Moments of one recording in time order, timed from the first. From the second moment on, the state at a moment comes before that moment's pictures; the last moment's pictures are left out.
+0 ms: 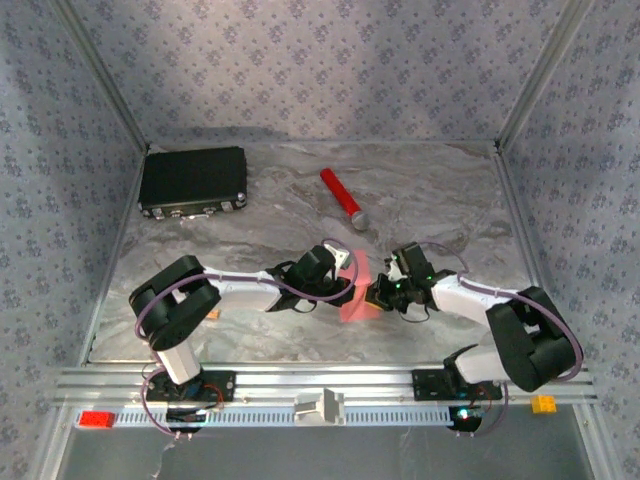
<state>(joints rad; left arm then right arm) -0.99 1.72 0.81 0.20 0.23 -0.65 0.46 1.36 0.47 -0.18 -0.49 0.81</state>
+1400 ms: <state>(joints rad) -0.96 1.78 0.89 0.05 0.16 -0.53 0.47 1.36 0.47 -0.20 -0.47 0.79</state>
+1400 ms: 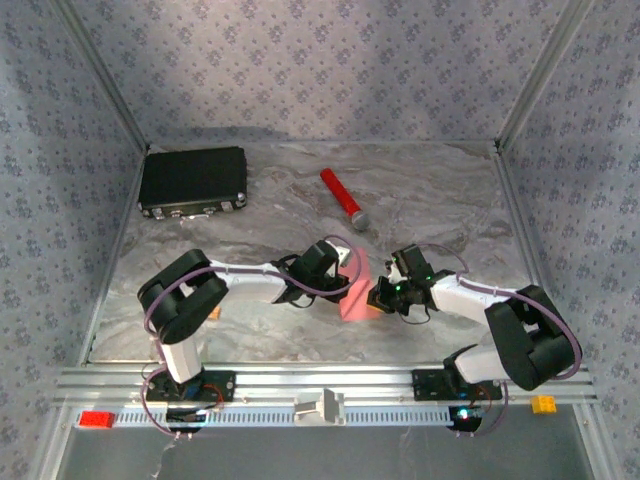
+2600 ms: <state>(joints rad) -0.94 1.81 0.89 0.08 0.17 -0.53 0.47 1.36 0.47 -0.20 -0.47 0.79</state>
